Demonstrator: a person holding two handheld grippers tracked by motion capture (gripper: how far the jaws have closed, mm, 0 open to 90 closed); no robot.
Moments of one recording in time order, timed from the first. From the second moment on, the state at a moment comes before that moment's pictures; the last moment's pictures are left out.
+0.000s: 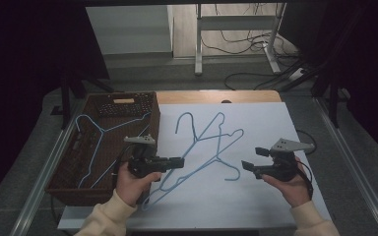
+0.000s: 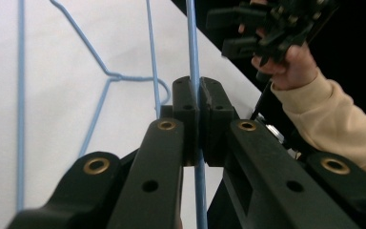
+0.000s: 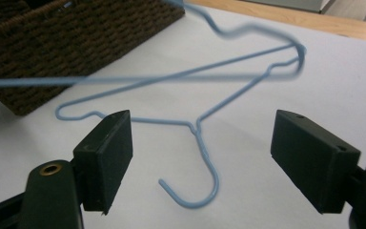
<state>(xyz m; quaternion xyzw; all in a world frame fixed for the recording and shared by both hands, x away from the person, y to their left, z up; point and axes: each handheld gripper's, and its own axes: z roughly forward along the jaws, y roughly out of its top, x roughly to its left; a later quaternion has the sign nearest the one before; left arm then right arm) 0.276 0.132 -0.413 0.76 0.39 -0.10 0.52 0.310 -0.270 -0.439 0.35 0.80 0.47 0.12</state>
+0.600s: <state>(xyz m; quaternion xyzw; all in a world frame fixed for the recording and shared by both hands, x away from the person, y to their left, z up) 0.271 0.181 -0.388 0.73 0.40 -0.06 0.55 0.310 -0.276 -0.453 0.36 0.81 0.44 0.12</state>
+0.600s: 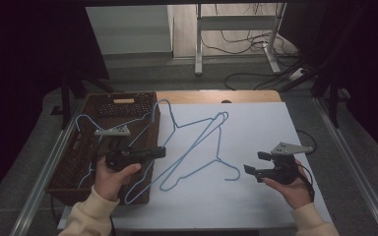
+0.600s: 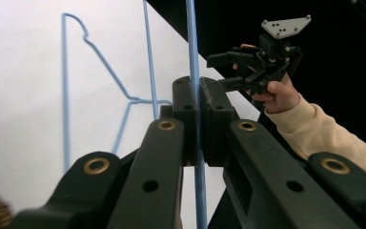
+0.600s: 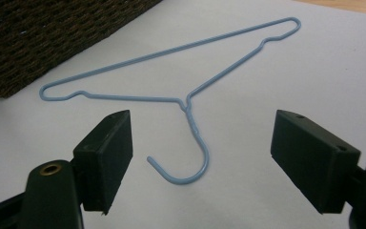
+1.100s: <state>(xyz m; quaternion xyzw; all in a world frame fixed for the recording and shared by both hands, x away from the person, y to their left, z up) 0.269 0.234 -0.381 0.71 0.42 -0.03 0.56 0.310 -0.276 -0.454 0.36 0.82 0.43 0.12</state>
